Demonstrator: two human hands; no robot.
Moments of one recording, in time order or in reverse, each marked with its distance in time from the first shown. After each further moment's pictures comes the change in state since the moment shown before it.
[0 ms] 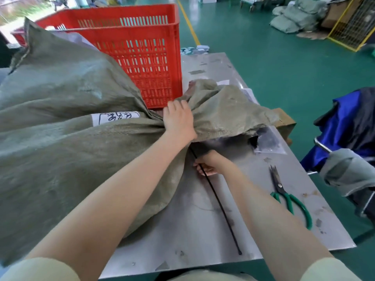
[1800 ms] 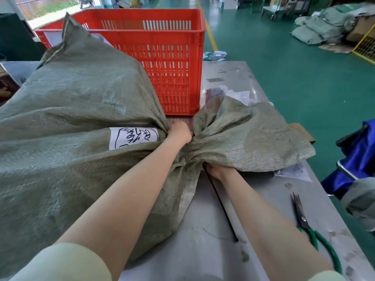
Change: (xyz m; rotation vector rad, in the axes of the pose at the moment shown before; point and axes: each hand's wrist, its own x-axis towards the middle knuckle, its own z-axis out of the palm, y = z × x) left_hand 0.062 -0.046 0.047 -0.547 -0.349 -0.353; right_hand 0.013 -0.038 0.022 0.378 0.034 -0.451
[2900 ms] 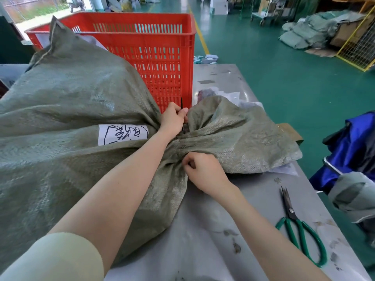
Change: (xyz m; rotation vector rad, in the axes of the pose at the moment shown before) left_hand -0.004 0.007 -0.013 -0.643 0.156 0.174; right_hand -0.088 -0.031 0.023 -1.150 0.069 -0.458
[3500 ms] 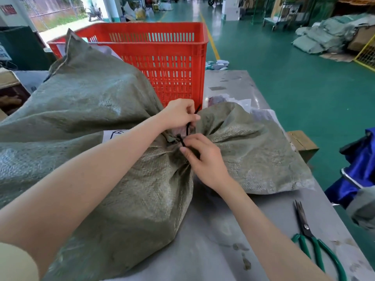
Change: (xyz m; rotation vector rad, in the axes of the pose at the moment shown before) left_hand 0.007 0.039 -0.049 0.575 -0.257 0.348; right_hand 0.037 -0.004 0.003 0.349 0.379 -0.394
